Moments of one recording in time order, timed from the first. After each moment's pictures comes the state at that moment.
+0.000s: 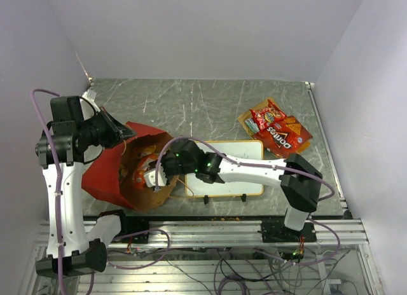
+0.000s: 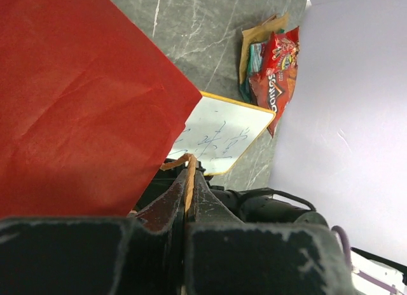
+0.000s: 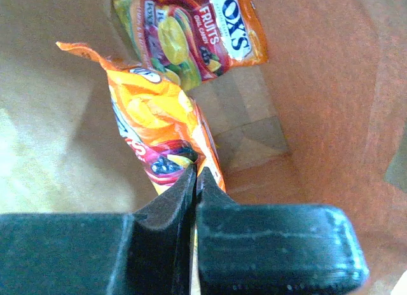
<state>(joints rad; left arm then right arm) 0.13 1.02 1.41 -1.13 0.56 -0.63 1.16 1.80 1.25 0.14 -0.33 -1.10</state>
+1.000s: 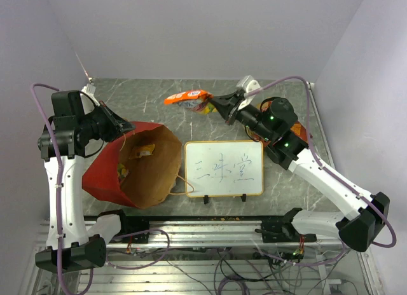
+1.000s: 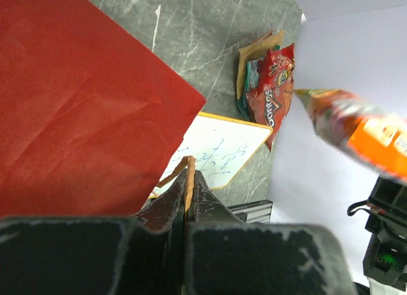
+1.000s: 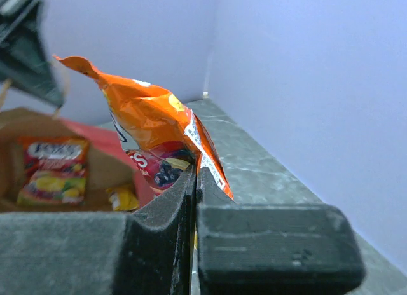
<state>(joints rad) 0.13 1.04 1.40 -1.04 0.54 -0.66 0.71 1.20 1.11 0.27 -0.32 -0.14</state>
